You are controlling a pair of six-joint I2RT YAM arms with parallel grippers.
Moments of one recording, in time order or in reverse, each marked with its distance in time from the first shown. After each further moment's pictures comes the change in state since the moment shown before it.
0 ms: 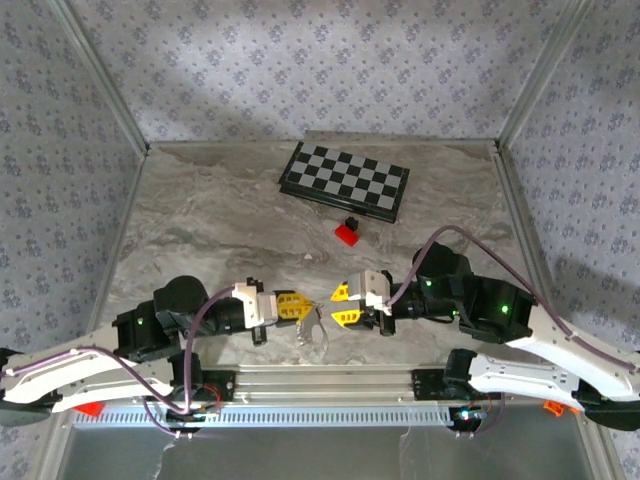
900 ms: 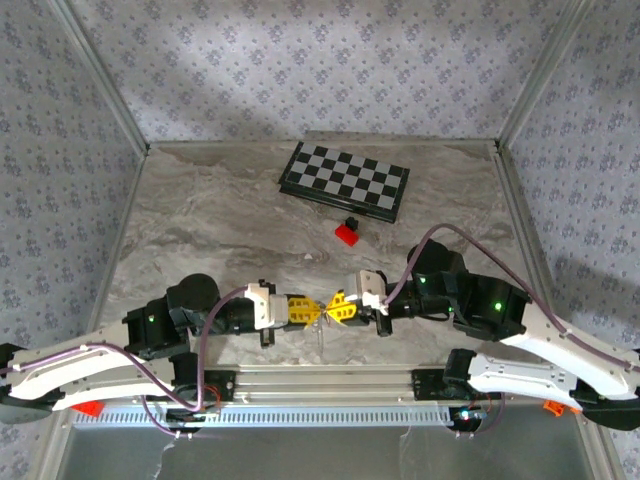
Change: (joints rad) left arm 0.000 0.047 0.000 0.021 0.060 -0.010; right arm -0.013 0.024 -0.001 0.019 -0.063 0.005
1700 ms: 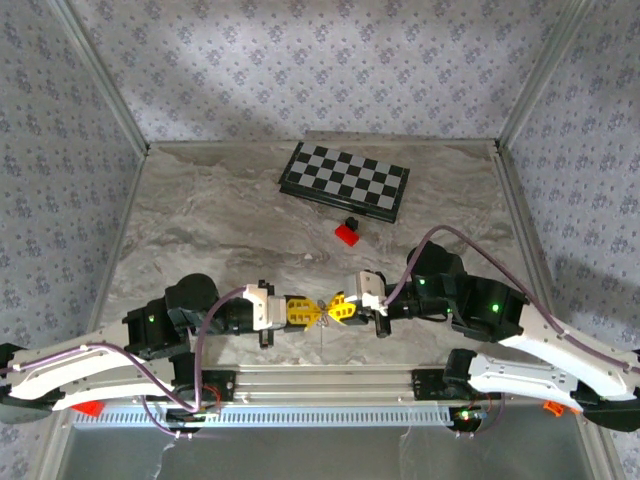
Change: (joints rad) left arm 0.000 0.000 0.000 0.023 0.026 0.000; right arm -0.006 -0.012 -0.035 0.037 -0.005 0.002
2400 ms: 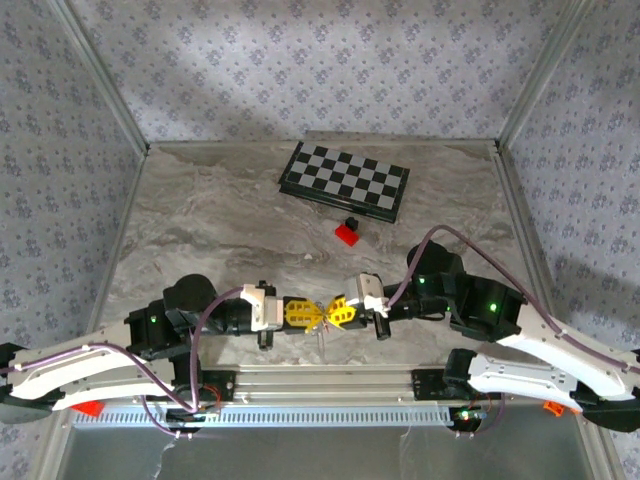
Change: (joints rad) left arm 0.000 0.001 -0.014 0.067 0.040 -0.027; right arm -0.003 0.004 -0.009 0.039 -0.089 0.001
